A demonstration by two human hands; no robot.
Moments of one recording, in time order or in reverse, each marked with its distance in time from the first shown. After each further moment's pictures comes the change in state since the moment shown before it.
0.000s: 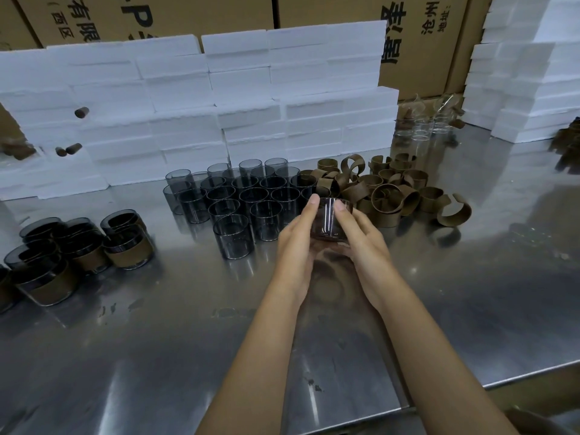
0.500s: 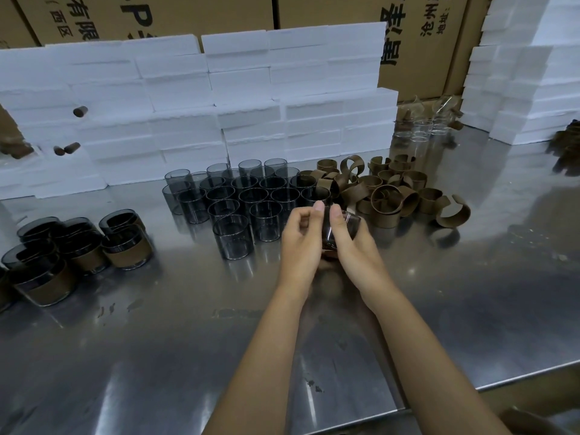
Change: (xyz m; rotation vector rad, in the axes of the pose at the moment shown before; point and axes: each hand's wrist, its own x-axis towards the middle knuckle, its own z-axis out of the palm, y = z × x) left_hand 0.004 -0.010 0.001 0.380 0.116 0.263; right_hand 0.000 0.005 0.004 -0.261 0.034 -0.089
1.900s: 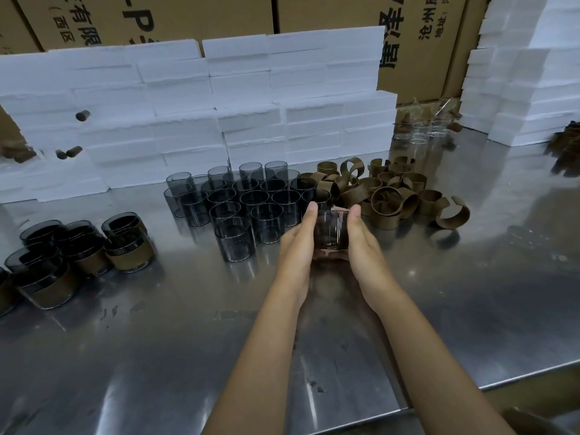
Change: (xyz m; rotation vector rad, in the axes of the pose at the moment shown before) left_hand 0.000 0.007 -0.005 -0.216 -0.094 -0.266; right_hand 0.001 0.002 -0.002 0.048 -0.008 0.035
